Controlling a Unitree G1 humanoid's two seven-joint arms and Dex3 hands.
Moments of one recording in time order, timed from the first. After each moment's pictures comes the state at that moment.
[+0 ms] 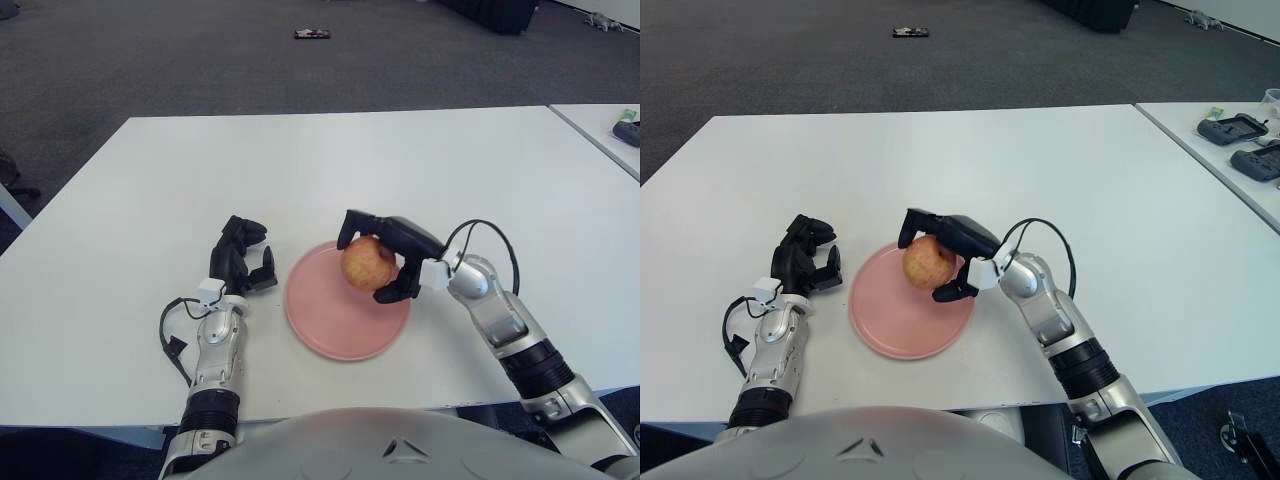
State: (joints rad) left arm 0.07 -0.05 0.13 0.33 -0.10 -0.44 -0.02; right arm -0.16 -0.34 0.38 -0.05 -0.34 -0.33 0.40
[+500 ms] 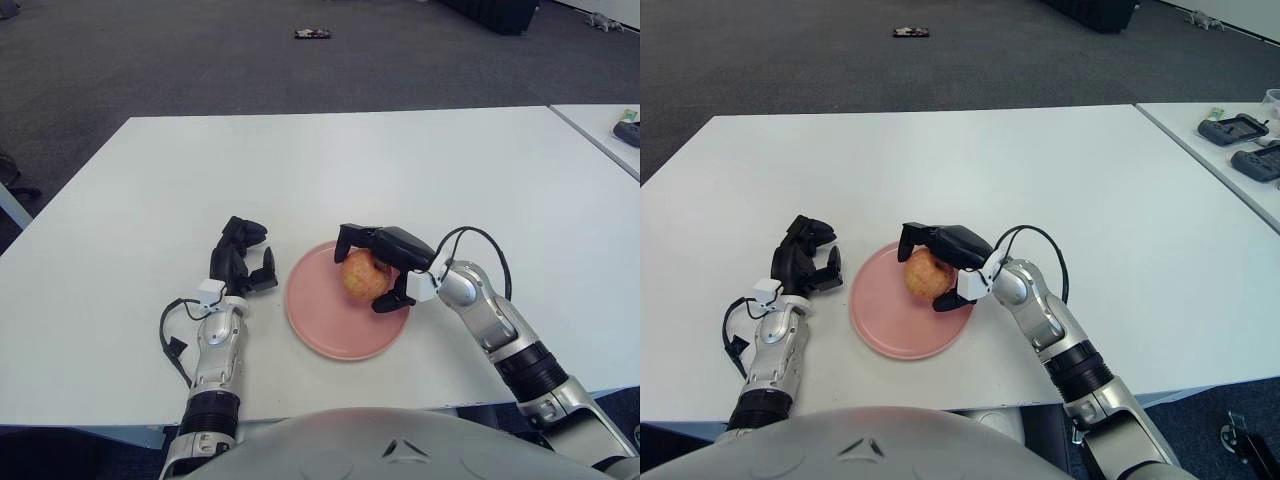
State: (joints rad) left arm 0.08 -0.05 0.13 0.32 -0.09 -0.43 -0.01; right arm -0.16 -0.36 0.42 -0.01 -0.51 -0.34 0.37
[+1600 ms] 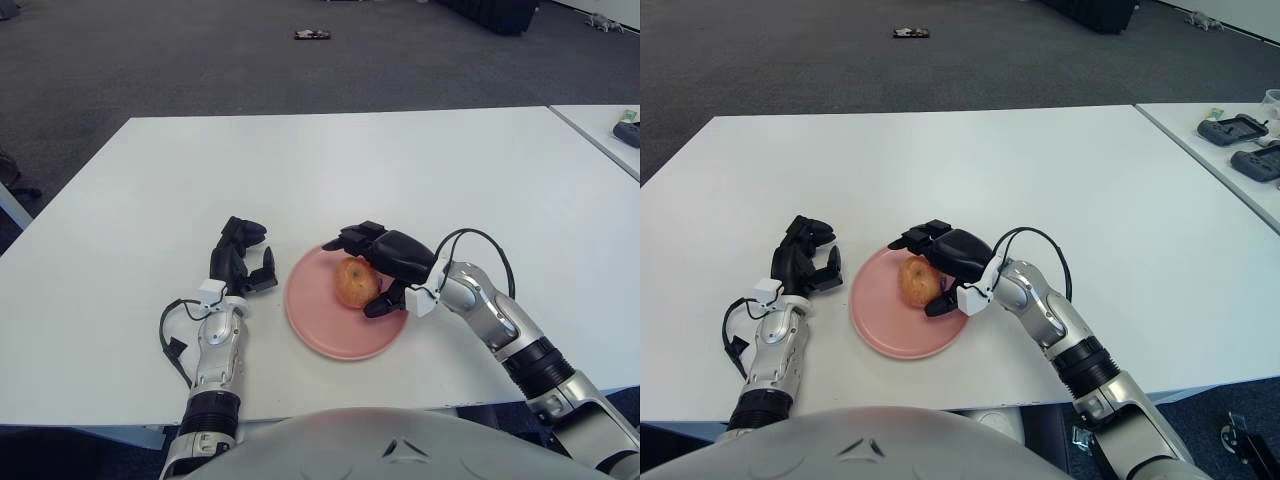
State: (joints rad) left arm 0.07 -0.05 0.13 0.33 -0.09 -0.42 0.00; right arm -0.18 -0.40 0.45 0.03 -0.59 -0.46 0.32
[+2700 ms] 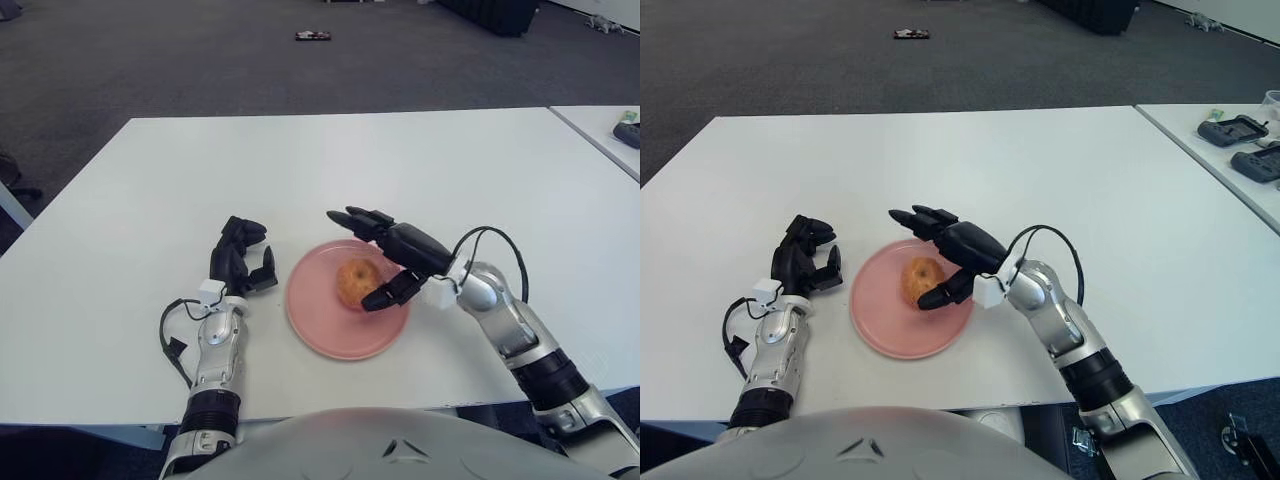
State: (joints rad) left arm 0.06 -0.05 0.13 0.36 -0.10 -0.45 -0.02; right arm -0.09 -0.40 0.32 -0.13 -0.30 -0.39 0.38
